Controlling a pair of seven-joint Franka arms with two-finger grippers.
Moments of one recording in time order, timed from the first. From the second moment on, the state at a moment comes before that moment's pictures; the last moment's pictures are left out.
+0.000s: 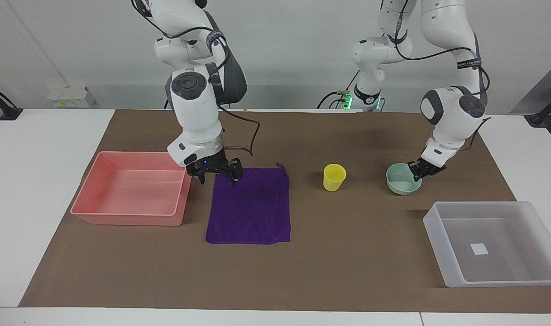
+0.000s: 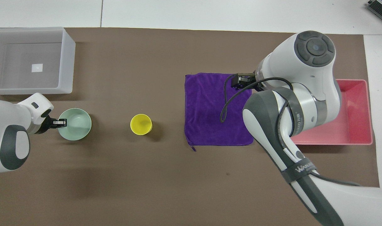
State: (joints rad) left arm 0.09 0.05 -0.03 -2.28 -0.02 2.38 0.09; right arm 0.27 0.29 0.03 -1.62 -0.01 1.98 0.40
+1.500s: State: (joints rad) left arm 0.14 0.40 -0.02 -1.43 -0.08 1.98 0.11; right arm 0.41 0.58 0.01 -1.57 -0.01 2.16 0.40
